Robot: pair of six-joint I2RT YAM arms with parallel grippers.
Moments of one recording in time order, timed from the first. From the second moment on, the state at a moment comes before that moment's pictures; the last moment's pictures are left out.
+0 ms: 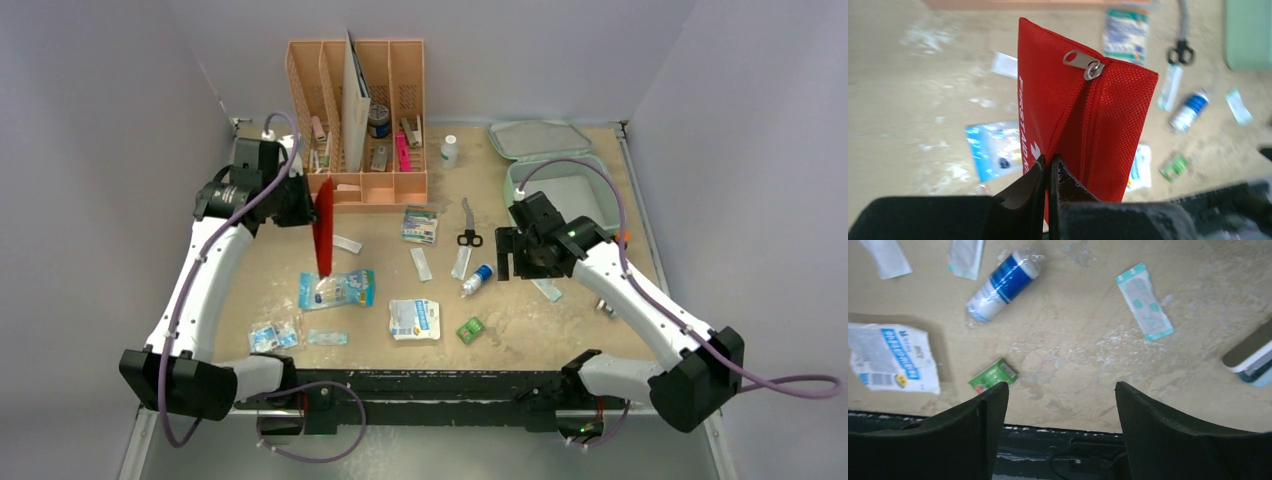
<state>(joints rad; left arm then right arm) -0.12 1.26 1.38 -0.98 0.12 -0.24 0.54 1.18 1.06 -1.02 0.13 0.47</state>
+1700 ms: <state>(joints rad) -0.19 0.99 1.26 -0.96 0.48 -0.22 0.18 1.58 0.91 -0.70 0.03 0.41</state>
